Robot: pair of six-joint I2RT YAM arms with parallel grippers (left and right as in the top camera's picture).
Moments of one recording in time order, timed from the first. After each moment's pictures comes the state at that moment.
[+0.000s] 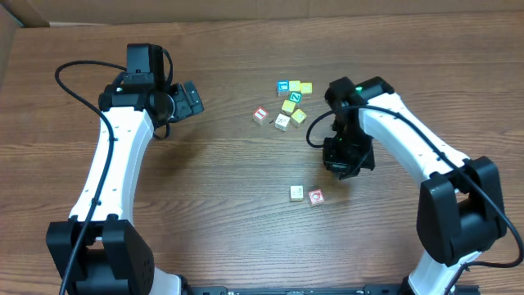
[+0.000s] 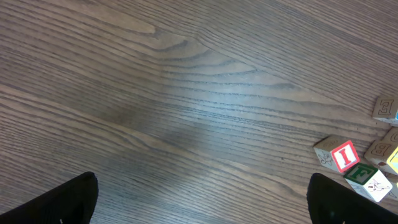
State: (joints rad) left arm 0.01 1.67 1.42 -0.86 -0.03 -0.39; right arm 0.39 1.90 1.46 -1.36 -0.23 0.45
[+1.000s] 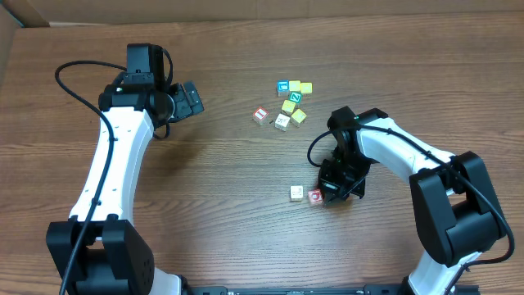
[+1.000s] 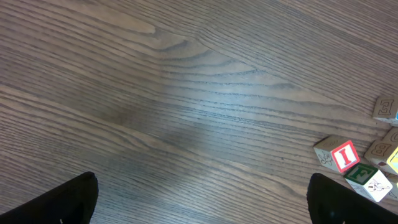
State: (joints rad) left arm 0.01 1.67 1.42 -0.86 -0.03 -0.39; right arm 0.39 1.90 1.17 -1.10 -0.47 0.62
